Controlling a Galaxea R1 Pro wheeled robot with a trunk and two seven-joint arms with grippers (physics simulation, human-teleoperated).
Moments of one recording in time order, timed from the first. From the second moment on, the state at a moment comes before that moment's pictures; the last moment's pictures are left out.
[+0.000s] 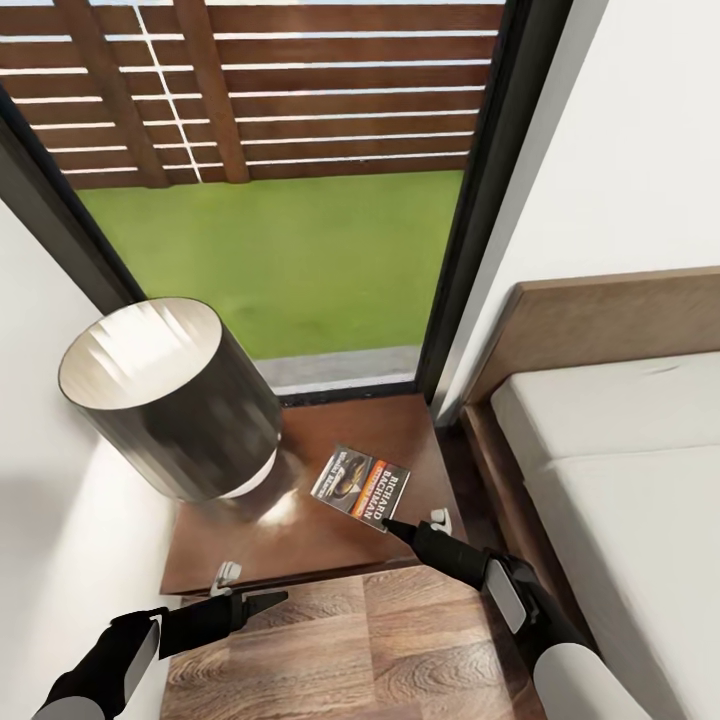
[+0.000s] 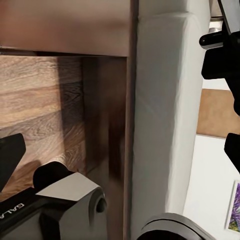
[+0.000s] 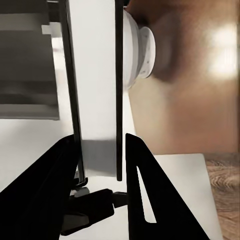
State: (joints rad) left arm -0.50 0.12 0.30 -0.53 -0.03 0.48 -1.27; right arm -0.60 0.05 -0.18 -0.63 -0.36 0.59 0.96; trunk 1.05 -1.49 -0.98
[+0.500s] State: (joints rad) left arm -0.50 0.12 0.30 -0.53 -0.03 0.48 -1.27; right arm -0.60 0.06 -0.18 -0.63 -0.36 0.59 0.96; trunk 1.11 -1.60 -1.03
